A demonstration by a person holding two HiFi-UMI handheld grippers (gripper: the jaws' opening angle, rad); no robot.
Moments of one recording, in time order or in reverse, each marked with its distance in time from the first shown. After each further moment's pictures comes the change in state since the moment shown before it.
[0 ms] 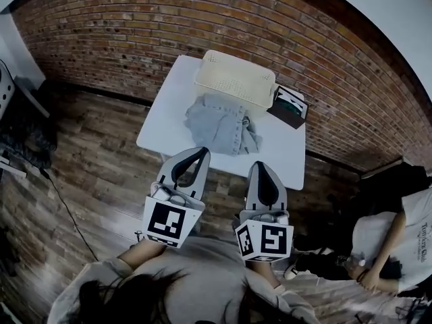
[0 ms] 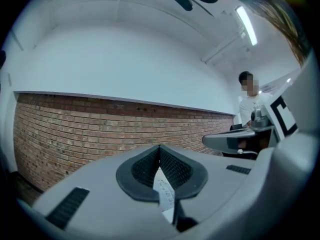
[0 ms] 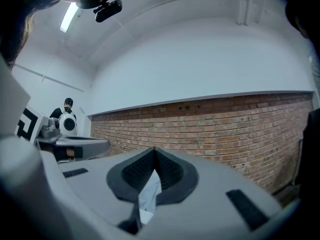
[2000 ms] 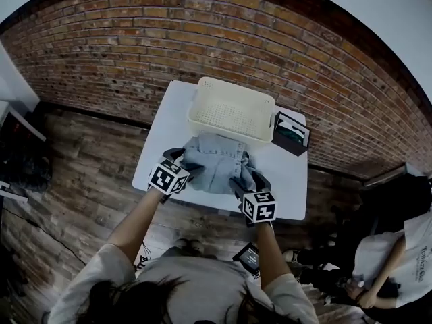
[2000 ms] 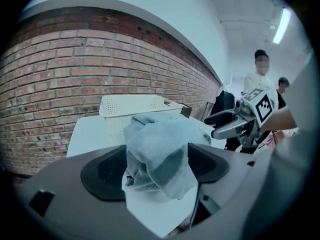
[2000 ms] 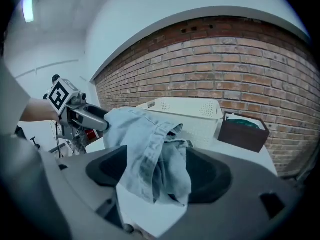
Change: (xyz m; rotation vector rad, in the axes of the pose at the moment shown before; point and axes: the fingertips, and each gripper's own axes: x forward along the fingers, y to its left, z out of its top) left arm 0.180 0.125 -0.241 -0.085 0.643 -0.294; right arm 0.185 -0.081 -0.239 0.039 0.576 0.196
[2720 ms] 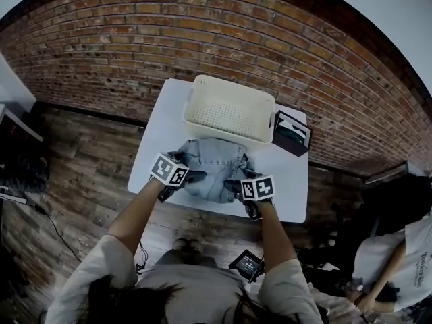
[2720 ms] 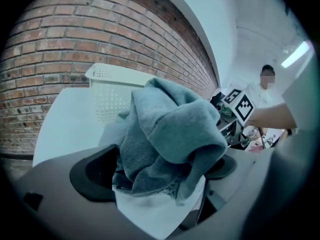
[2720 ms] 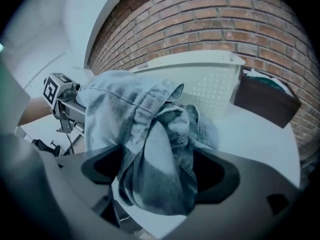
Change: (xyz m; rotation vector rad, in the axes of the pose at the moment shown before) left arm 0.056 0.005 -0.034 -0.153 0.161 -0.160; right arm 0.065 -0.028 -0.060 0.114 0.391 0.149
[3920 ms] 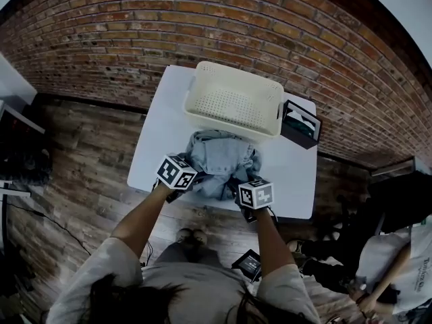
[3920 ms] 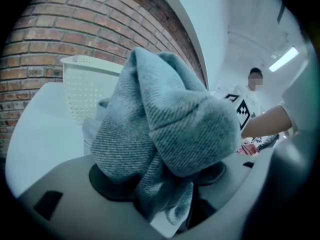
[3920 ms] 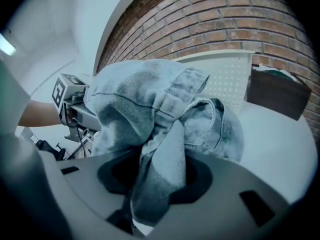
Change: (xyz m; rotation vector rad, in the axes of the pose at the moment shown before) left arm 0.026 -0.034 -0.009 0.029 -0.027 -0.136; right arm 0.015 0.036 -0.006 -0.017 -0.106 0.090
